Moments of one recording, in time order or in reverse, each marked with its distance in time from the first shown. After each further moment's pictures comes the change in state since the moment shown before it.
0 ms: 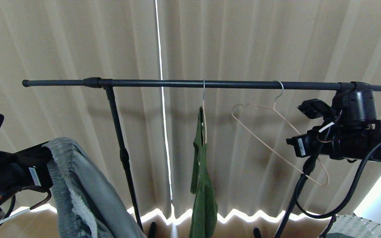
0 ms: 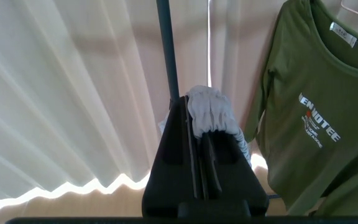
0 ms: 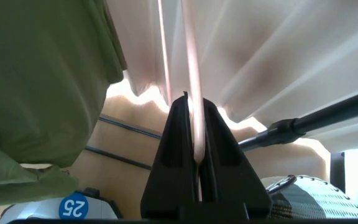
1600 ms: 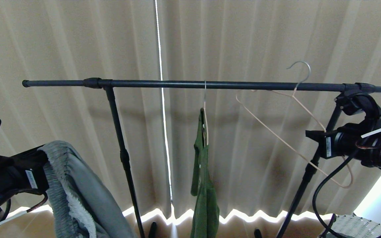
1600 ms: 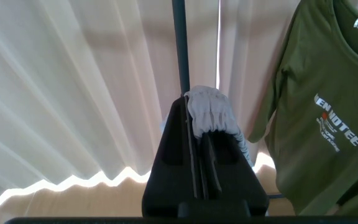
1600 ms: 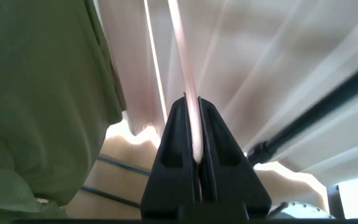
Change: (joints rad) left arm 0.040 -0.005 0.021 0.000 -0.003 0.001; right arm -0.006 -0.230 0.205 -0.178 0.001 0.000
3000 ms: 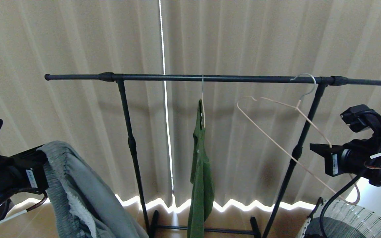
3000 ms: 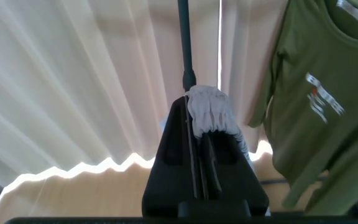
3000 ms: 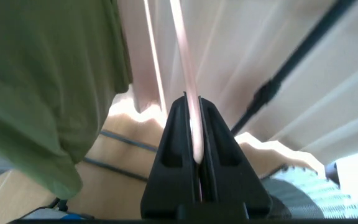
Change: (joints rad) left arm 0.020 0.008 0.000 0.000 0.001 0.016; right arm 0.008 -0.059 0.144 -0.067 -0.002 -0.006
